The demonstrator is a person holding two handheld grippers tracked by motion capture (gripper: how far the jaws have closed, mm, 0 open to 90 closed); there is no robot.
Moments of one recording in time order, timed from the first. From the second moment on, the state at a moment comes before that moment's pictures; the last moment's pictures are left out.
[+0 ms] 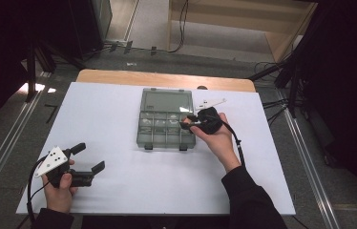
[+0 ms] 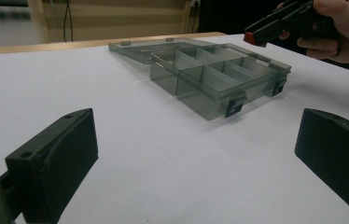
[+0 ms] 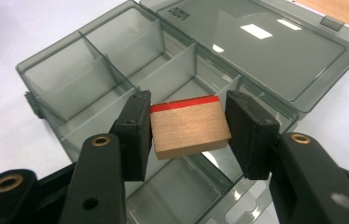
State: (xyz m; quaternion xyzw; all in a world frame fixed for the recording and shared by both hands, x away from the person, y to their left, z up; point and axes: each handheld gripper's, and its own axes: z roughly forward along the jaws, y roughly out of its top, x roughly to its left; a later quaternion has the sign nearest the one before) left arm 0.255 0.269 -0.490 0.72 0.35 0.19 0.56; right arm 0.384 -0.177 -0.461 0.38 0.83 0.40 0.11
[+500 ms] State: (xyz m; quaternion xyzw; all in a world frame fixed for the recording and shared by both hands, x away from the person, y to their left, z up) left arm 0.255 0.268 -0.490 0.72 0.34 0.19 0.56; right arm 0.394 -0.179 -0.468 0.41 0.82 0.39 0.11
